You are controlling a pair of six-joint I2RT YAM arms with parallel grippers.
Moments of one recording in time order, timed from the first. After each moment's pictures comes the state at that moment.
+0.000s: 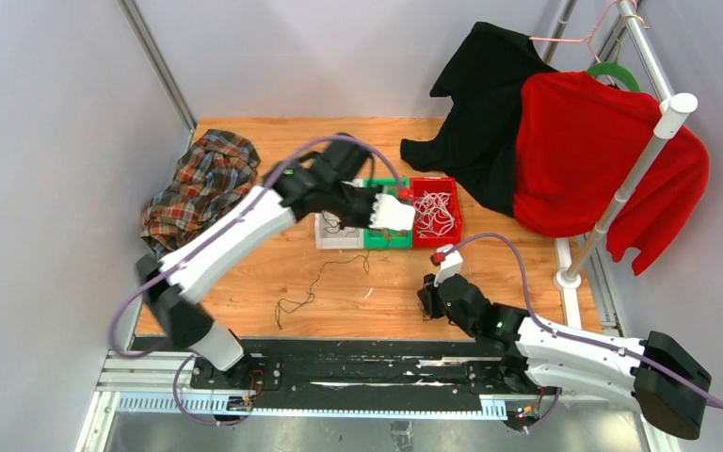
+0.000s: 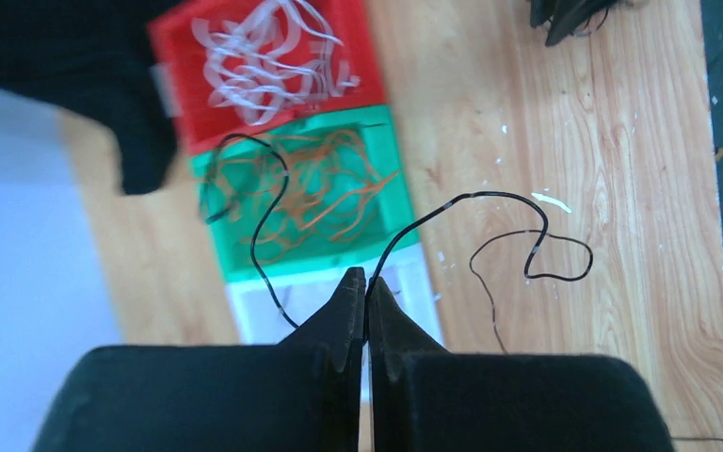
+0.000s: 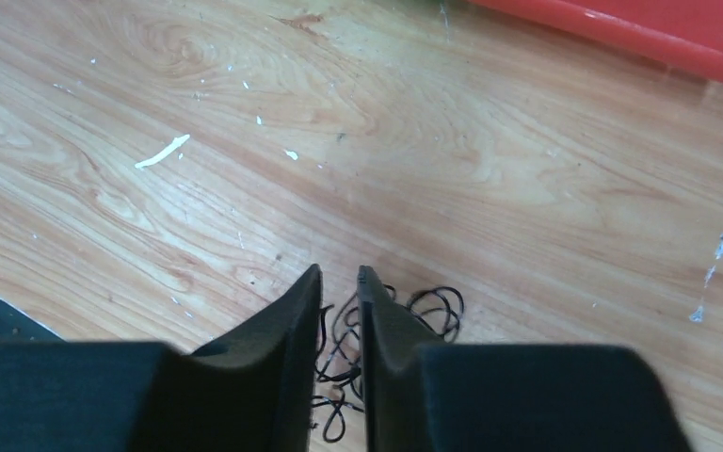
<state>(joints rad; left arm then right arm) -0.82 1.62 1.63 -0.95 0.35 1.02 1.00 0.85 0.22 0.06 0.38 0.43</state>
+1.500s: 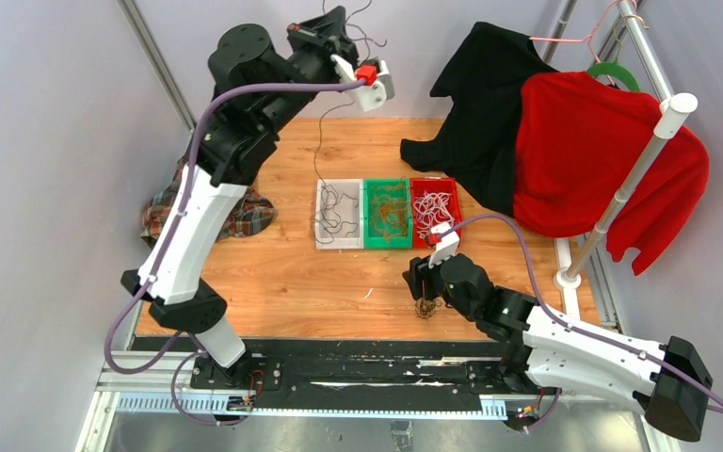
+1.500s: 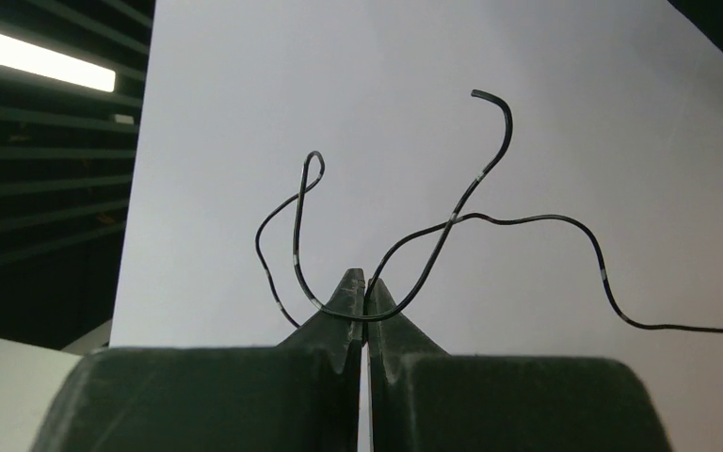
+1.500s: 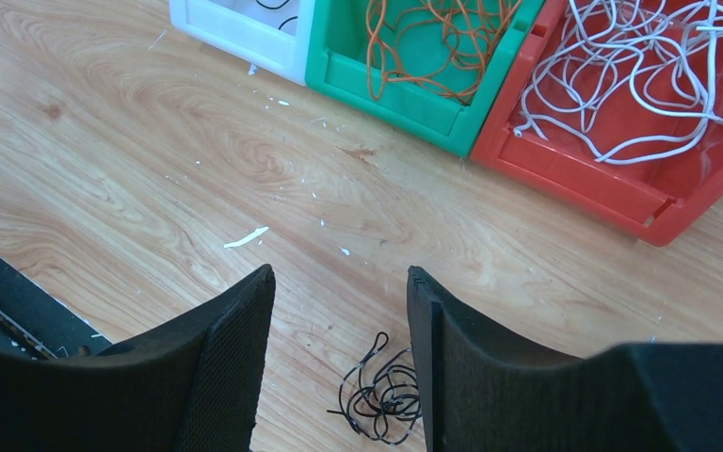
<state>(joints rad) -0.68 1.63 2.35 -0.55 0.00 1.41 1.00 0.83 0.47 -0.08 0.36 0.29</state>
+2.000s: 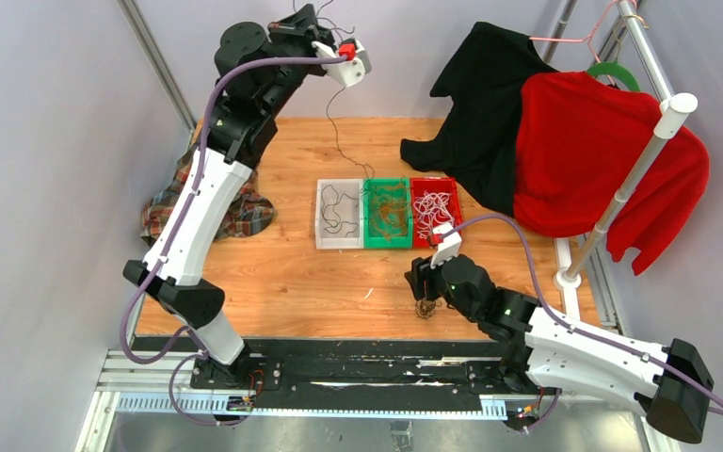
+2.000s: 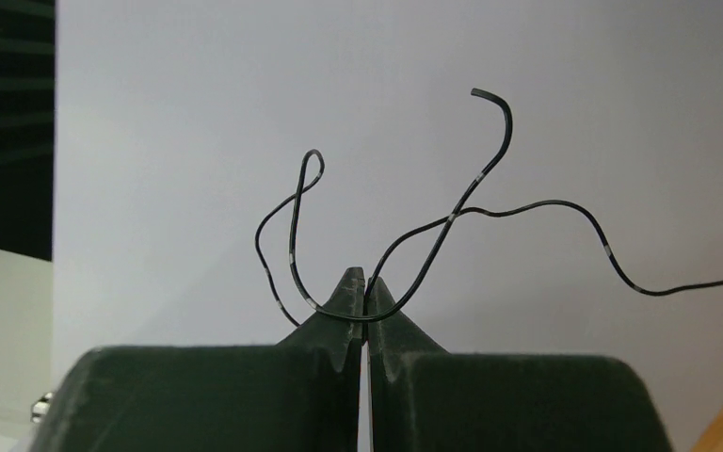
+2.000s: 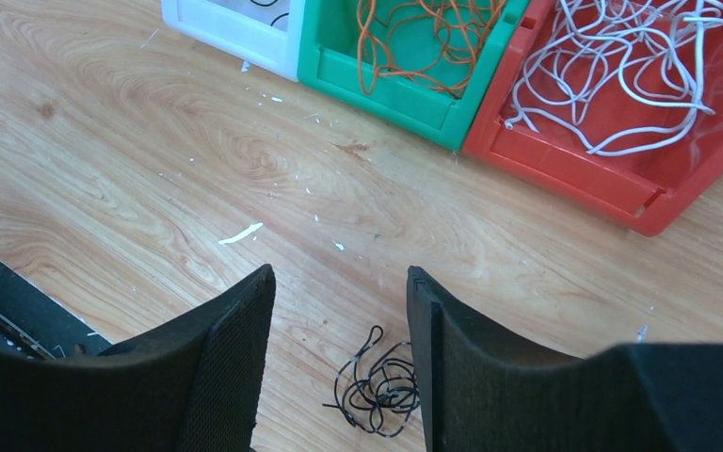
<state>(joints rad) -0.52 1.66 2.17 -0.30 0.00 1.36 1.00 0.83 0.47 -0.10 0.37 0.30</state>
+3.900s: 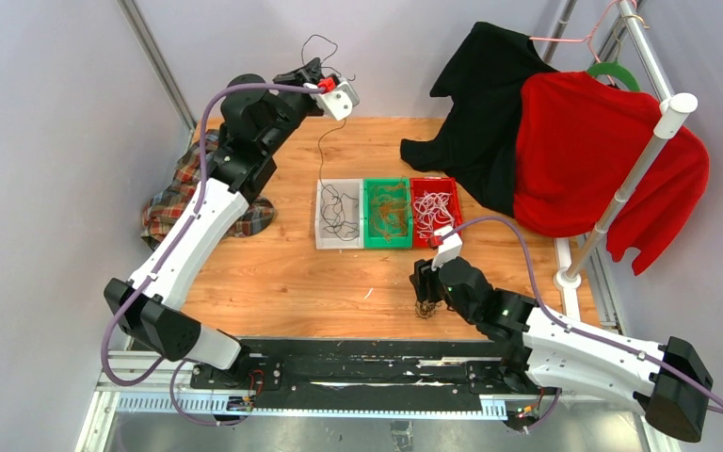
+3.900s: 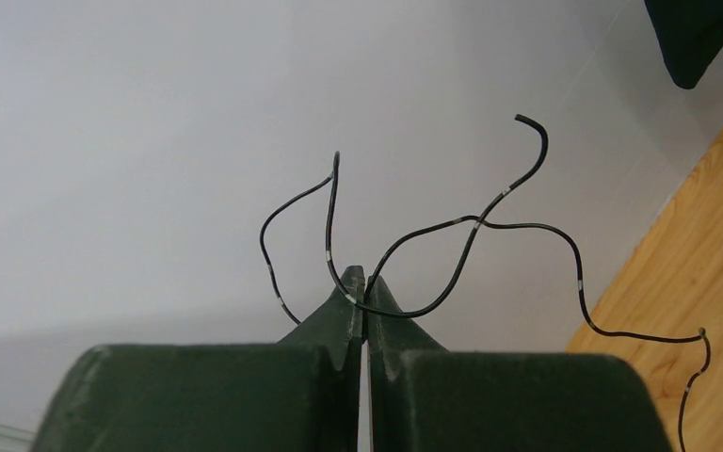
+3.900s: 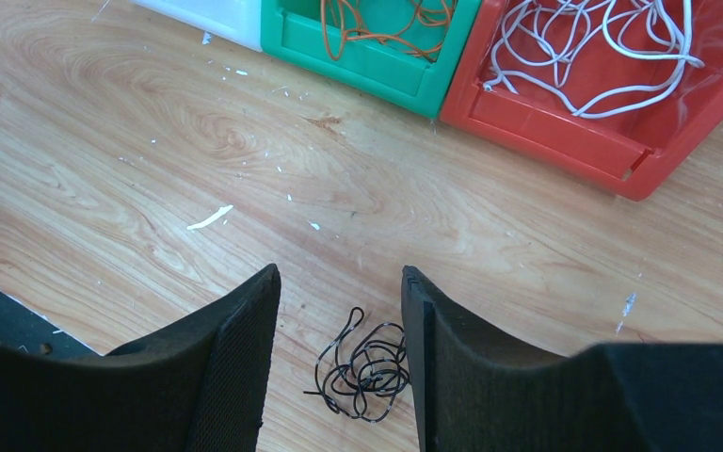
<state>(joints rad) -0.46 1.44 1.61 0.00 0.11 1.02 1.00 0.83 0.44 -0.13 0.41 0.33</state>
